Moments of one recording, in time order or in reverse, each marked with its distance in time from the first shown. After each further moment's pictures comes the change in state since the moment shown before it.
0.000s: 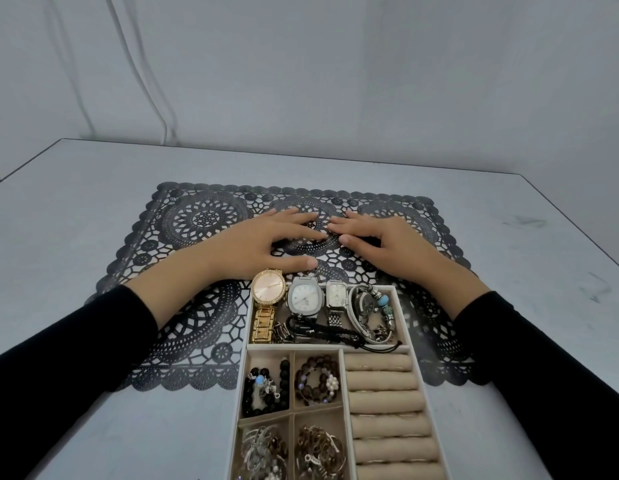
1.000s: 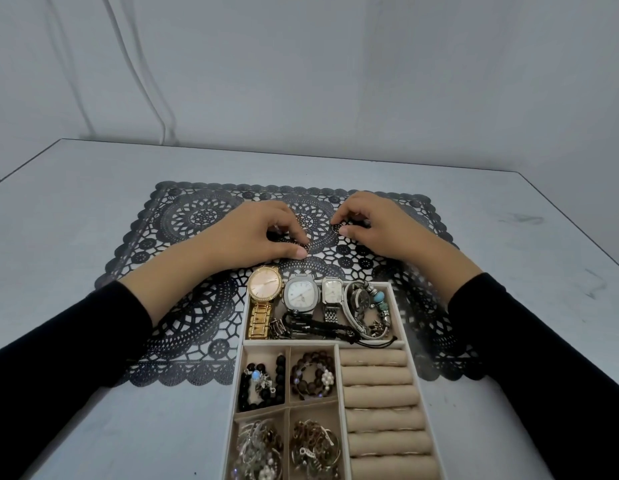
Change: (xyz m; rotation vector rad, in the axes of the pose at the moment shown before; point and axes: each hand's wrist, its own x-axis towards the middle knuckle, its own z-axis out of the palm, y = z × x) left_hand 0.002 0.003 -0.006 -0.136 0.195 -0.035; right_hand 0.023 -0.003 -0.010 -0.099 0.012 0.050
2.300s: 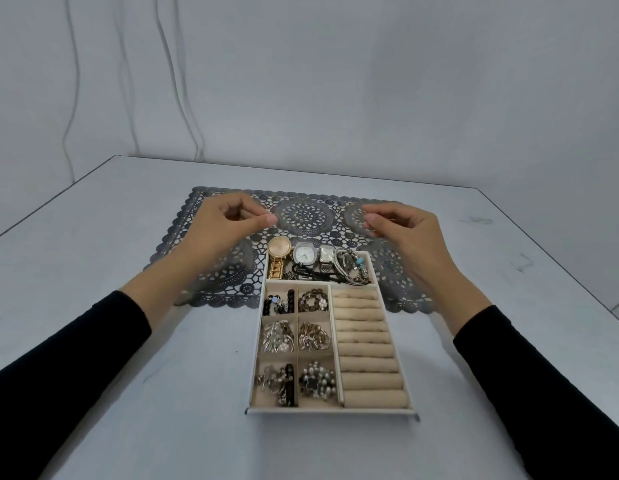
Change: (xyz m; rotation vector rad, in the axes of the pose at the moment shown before) left_hand -0.099 0.050 -0.014 -0.505 0.488 -0.201; right_hand -0.120 -0.075 -0.021 0.858 0.499 0.181
